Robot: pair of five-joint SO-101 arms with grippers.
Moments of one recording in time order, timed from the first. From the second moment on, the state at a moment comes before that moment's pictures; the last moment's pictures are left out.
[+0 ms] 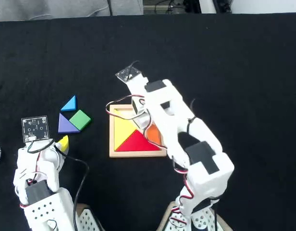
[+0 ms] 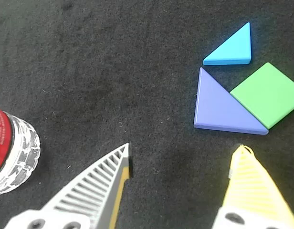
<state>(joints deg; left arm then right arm) -30.6 -97.5 96.7 51.3 -18.0 -22.9 14.7 15.0 65.8 15.0</state>
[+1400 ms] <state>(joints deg) -30.6 -97.5 96.7 51.3 -18.1 -0.7 0.9 28.6 47.7 2.1</state>
